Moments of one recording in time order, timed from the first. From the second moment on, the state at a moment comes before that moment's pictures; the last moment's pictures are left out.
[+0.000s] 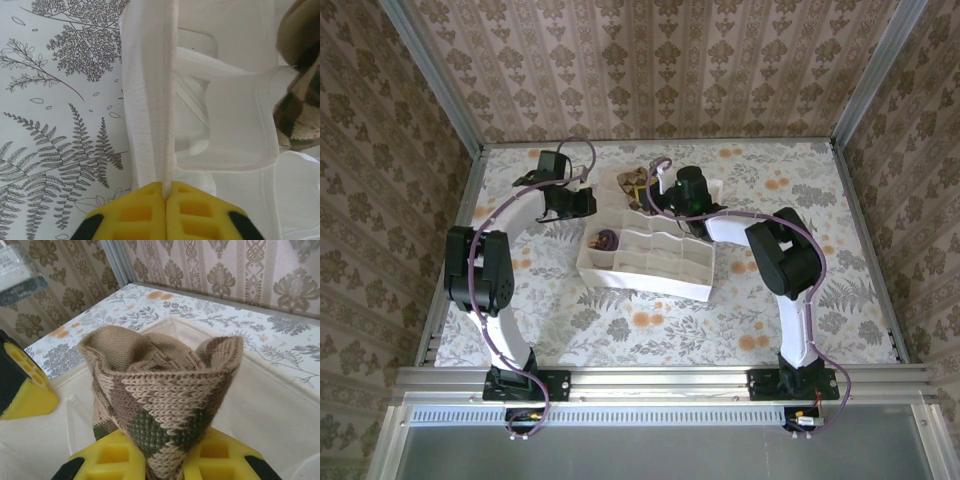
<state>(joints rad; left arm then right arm) -0.24 1.83 1.35 -0.55 0.40 -0.23 0.47 2.08 1.27 0.51 -0.35 0.13</state>
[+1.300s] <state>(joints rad) -0.15 1.66 1.12 -0.45 0.45 -0.32 0.57 2.09 1.34 0.23 -0.22 0.08</state>
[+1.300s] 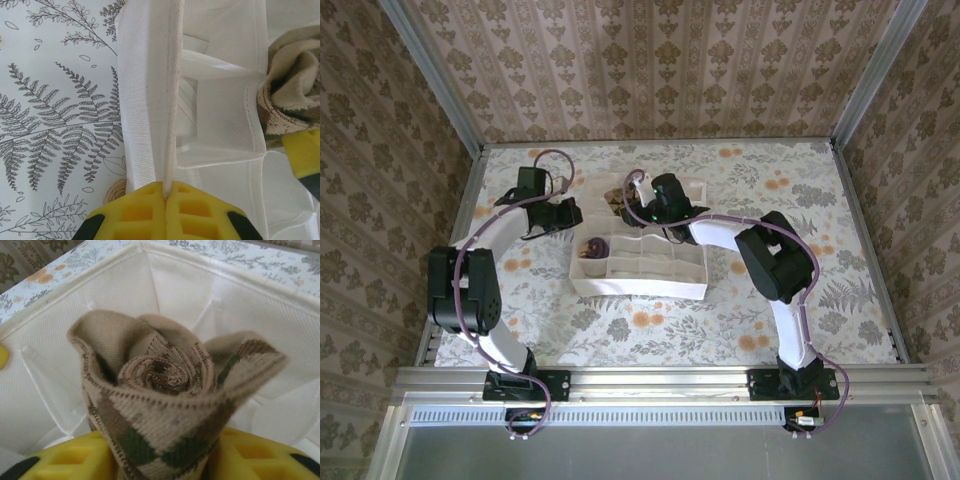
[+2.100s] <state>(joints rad) -0.14 1.66 1.12 -0.45 0.46 -0.32 0.57 2.00 1.40 0.00 -0.25 0.19</state>
